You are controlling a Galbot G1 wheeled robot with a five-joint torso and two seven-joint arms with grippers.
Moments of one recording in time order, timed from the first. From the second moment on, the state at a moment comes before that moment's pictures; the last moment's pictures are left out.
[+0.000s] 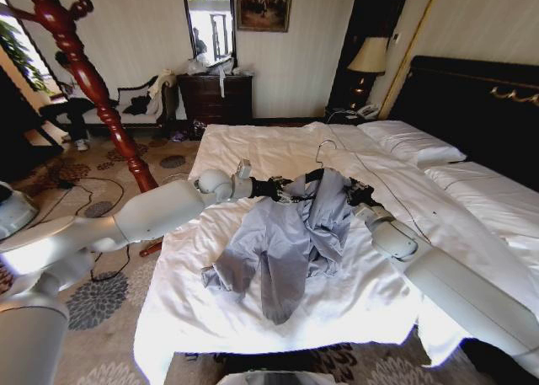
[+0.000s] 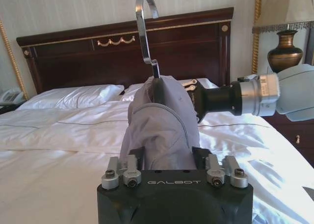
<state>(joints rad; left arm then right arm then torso) -0.21 -0.99 0.85 -1.44 -1.08 0.15 0.50 -0.74 0.56 0.02 1.80 -0.01 -0.40 0.19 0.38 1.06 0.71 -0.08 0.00</state>
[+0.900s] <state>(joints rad) -0.19 -1.00 0.85 -1.44 -1.09 0.12 0.47 -0.75 0.56 0.03 1.81 -0.06 -0.38 0.19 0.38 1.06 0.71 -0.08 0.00</state>
